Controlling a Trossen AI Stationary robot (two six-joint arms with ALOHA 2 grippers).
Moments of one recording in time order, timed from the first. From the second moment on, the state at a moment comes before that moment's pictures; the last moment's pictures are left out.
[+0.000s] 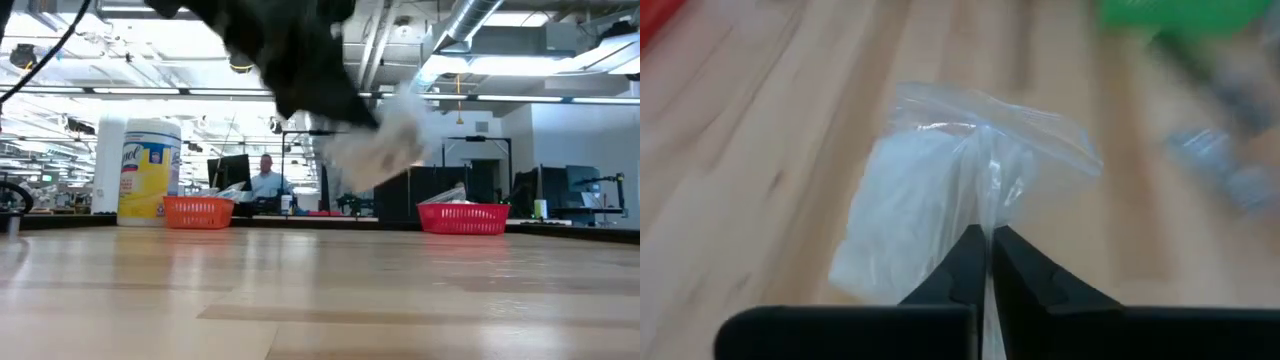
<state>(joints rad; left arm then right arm) -0.30 1.83 1.13 0.02 -0.36 -0.26 -0.03 0.58 0.75 -0.16 -0.37 -0.10</state>
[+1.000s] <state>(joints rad) -0.34 1.72 1.13 0.34 -0.10 -0.45 0.33 0.85 0.75 -0.17 -0.39 -0.42</state>
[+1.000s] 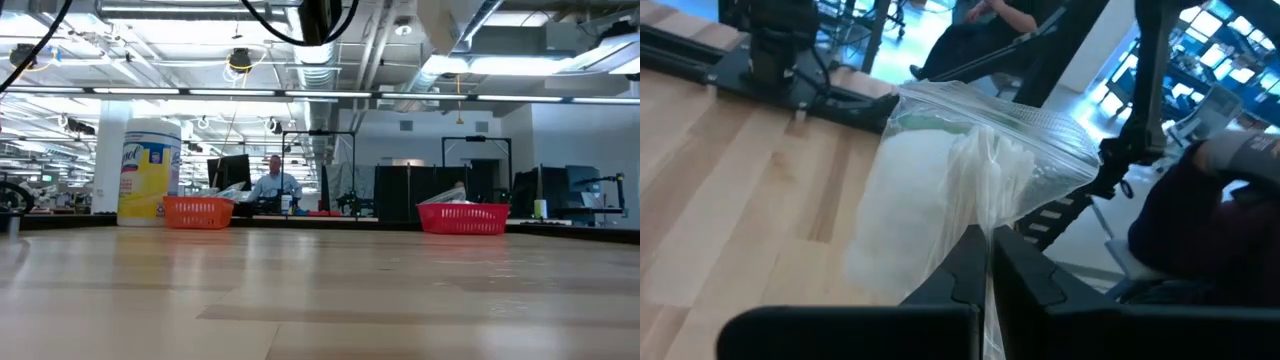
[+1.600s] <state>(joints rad) -0.32 1.72 1.13 0.36 -0.16 -0.44 0.34 1.04 0.78 -0.09 -0.10 -0.44</state>
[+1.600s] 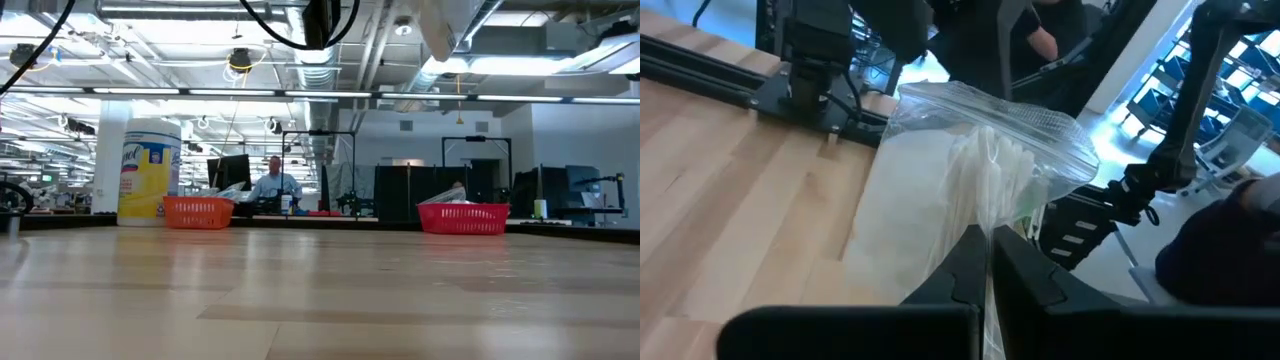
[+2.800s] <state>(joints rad) -0.31 1.72 1.13 0.33 -0.22 -0.42 0.33 1.12 0.87 -0.23 -0.05 -0.31</state>
